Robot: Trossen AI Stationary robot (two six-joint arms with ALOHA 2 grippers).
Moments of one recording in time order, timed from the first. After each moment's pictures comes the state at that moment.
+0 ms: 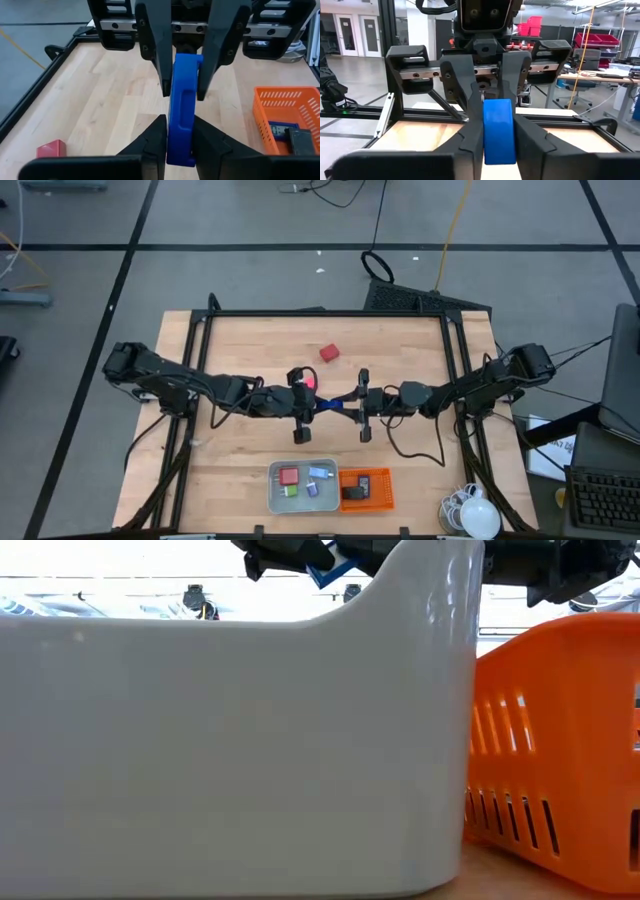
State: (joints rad) left arm -0.23 1.51 1.17 -0.17 -0.35 -0.11; right arm 0.20 1.50 0.62 1.00 0.16 -0.05
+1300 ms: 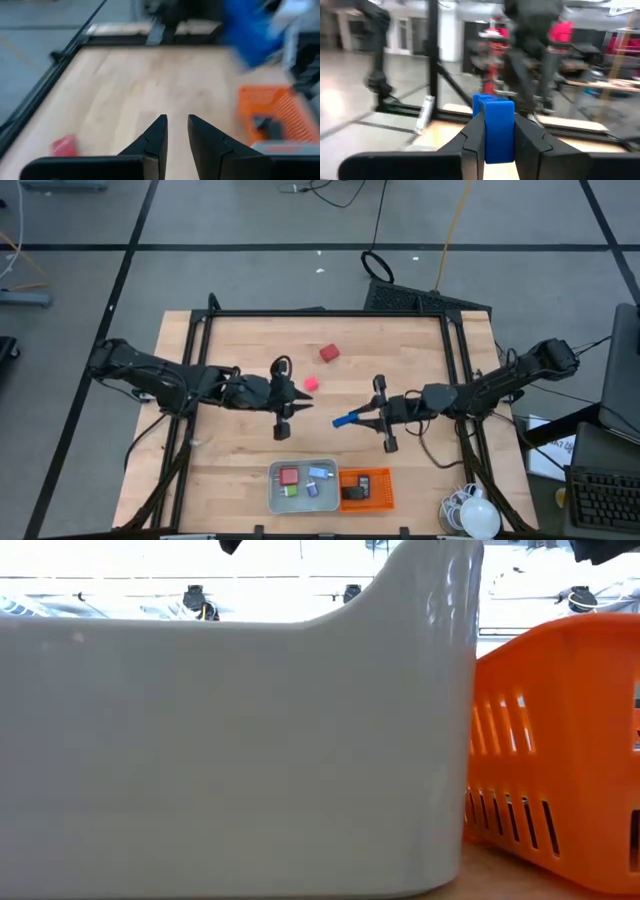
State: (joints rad) left arm -0.25 1.34 1.17 -0.32 -0.30 -0.11; right arm 0.32 1.23 0.60 0.74 0.13 -0.07
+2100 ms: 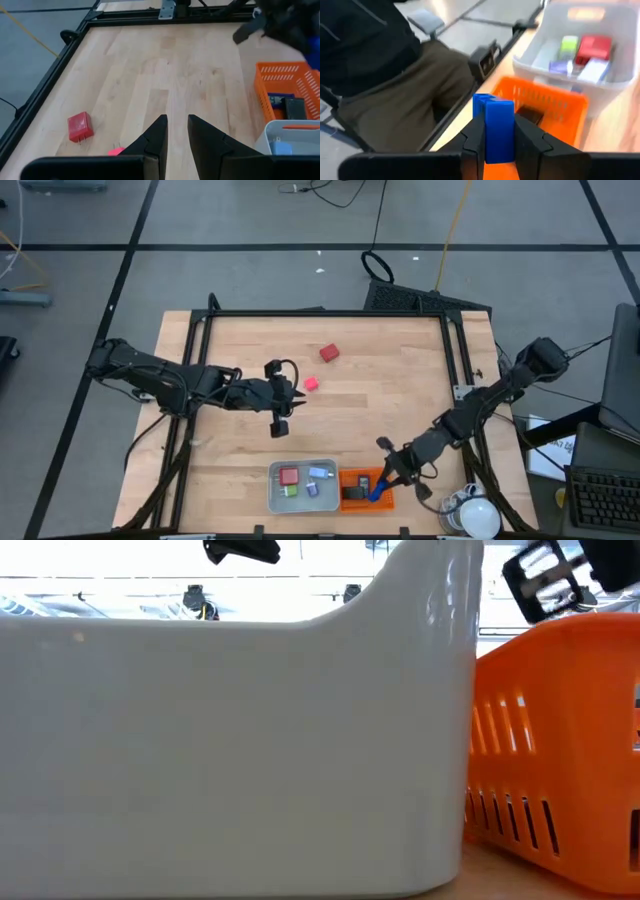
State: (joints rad) left arm -0.25 1.34 1.17 -0.44 -0.36 -0.14; right arm 0.61 1.34 0.60 0.31 -0.11 0.20
